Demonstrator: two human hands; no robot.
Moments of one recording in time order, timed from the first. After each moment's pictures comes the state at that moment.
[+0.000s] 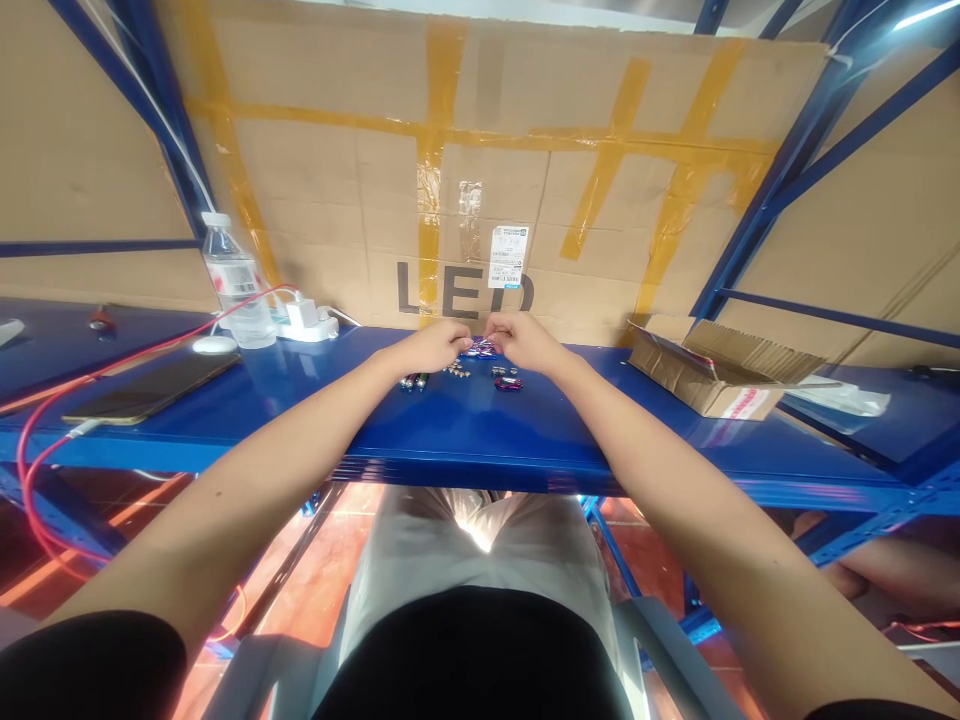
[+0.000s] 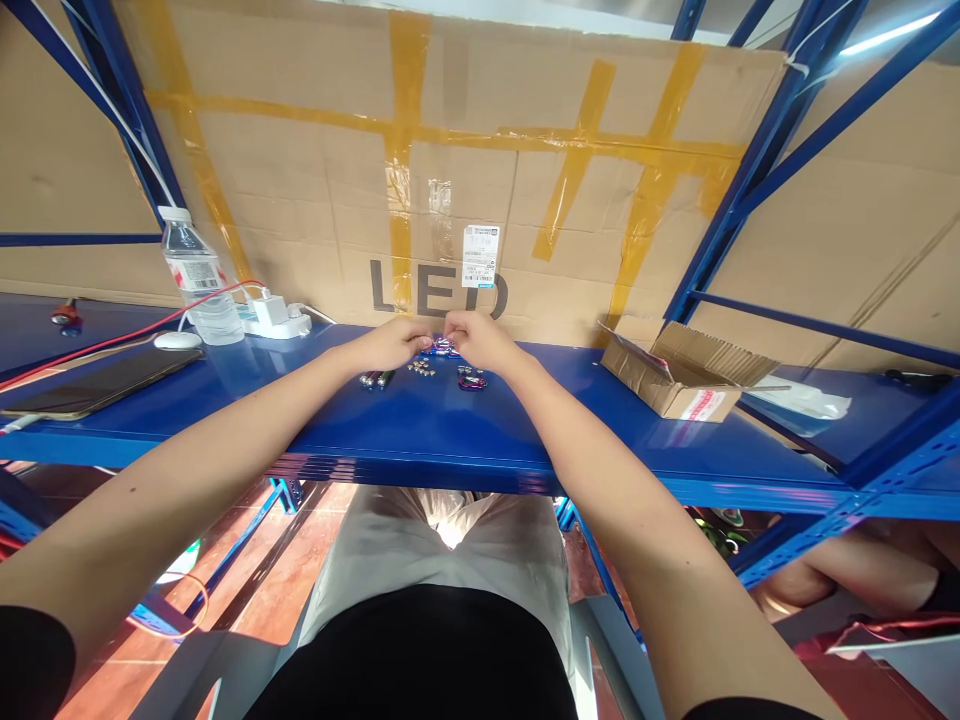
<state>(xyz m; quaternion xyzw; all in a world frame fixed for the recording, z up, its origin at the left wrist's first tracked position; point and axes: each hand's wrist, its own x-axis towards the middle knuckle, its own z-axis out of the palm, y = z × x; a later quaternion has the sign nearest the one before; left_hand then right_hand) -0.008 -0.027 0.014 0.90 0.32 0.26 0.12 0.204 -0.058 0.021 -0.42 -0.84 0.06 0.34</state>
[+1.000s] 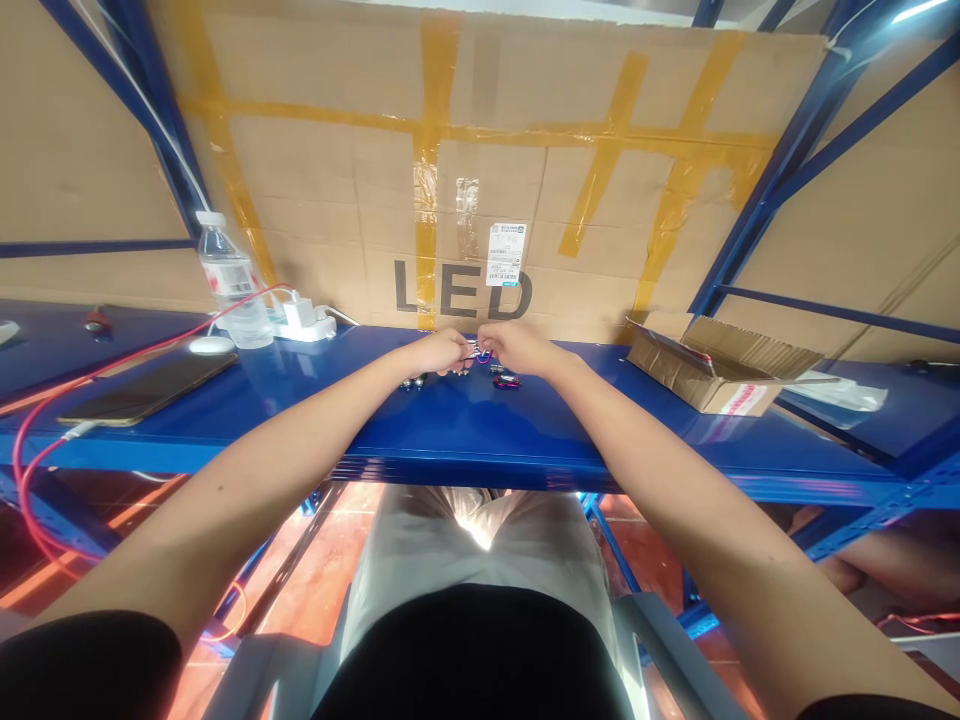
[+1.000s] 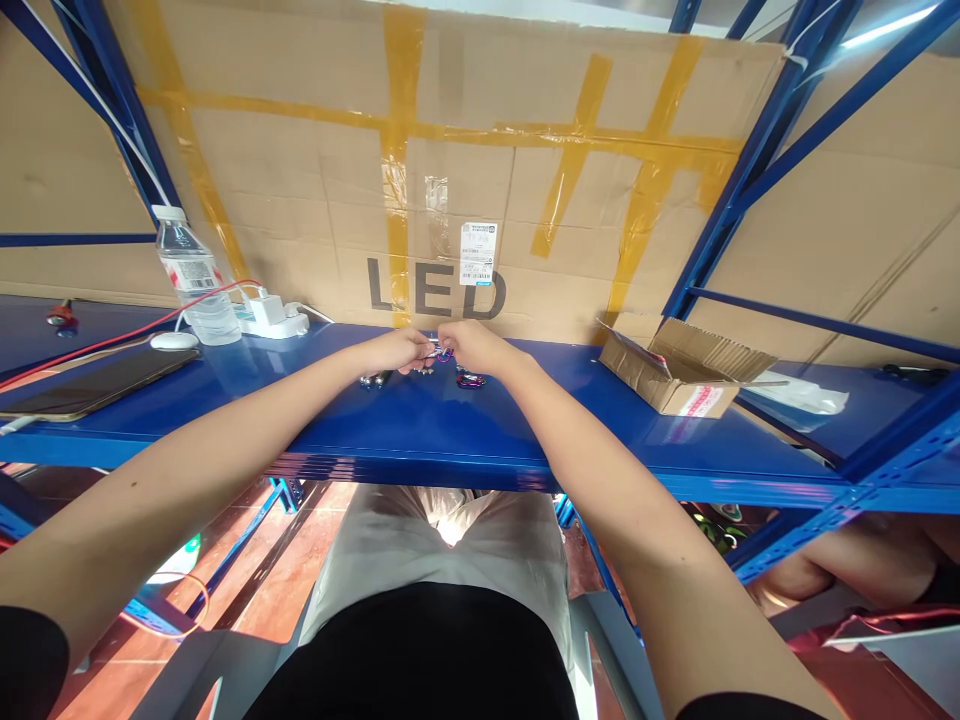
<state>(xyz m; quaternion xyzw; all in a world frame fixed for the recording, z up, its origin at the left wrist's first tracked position) 0.005 -0.021 0.001 0.83 0.39 0.22 0.34 0.203 -0.057 0.018 -0.46 -0.86 0.00 0.21</state>
